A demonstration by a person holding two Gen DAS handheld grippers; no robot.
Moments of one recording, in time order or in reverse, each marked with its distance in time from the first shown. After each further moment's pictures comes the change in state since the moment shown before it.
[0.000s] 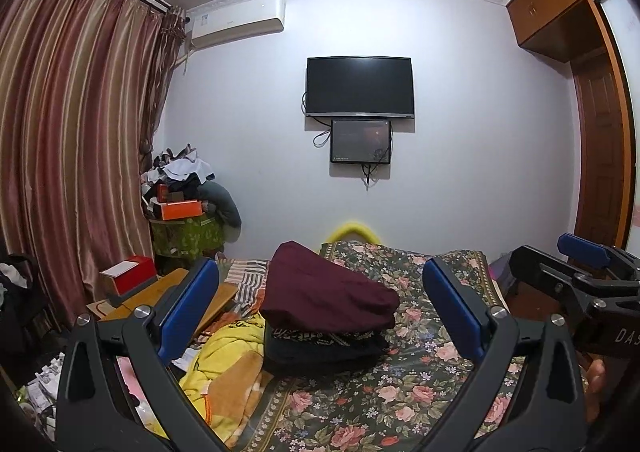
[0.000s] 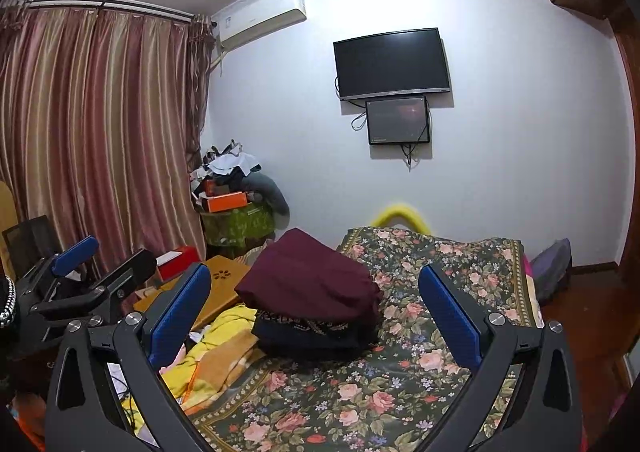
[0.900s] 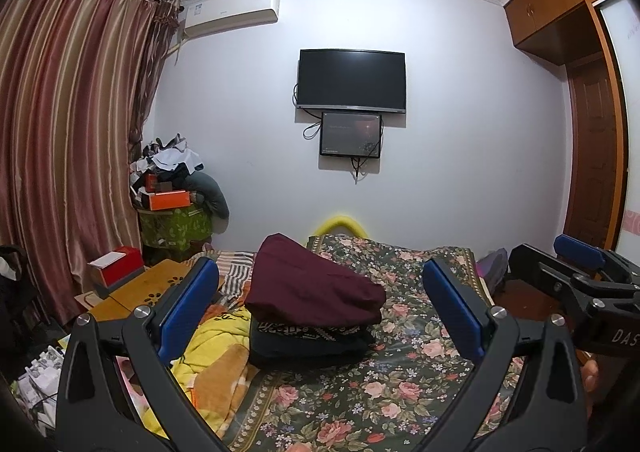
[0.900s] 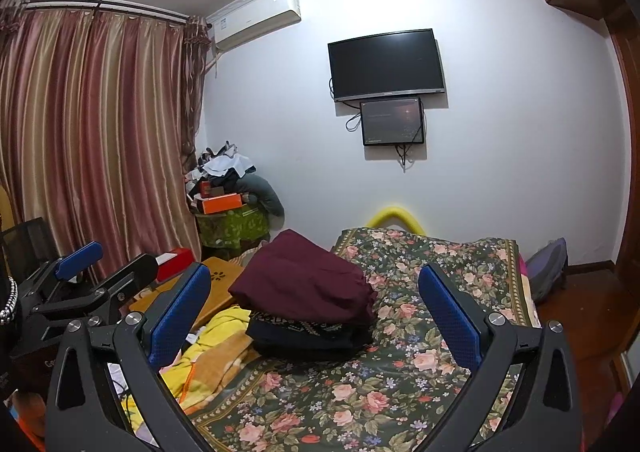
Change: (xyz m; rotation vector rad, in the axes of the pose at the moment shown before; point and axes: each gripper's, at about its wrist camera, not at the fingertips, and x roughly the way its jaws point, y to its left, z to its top) left arm 0.006 0.001 -0.002 -0.025 0.029 -0.050; right arm -0.001 -0.005 -0.001 0.006 -0.004 -0.018
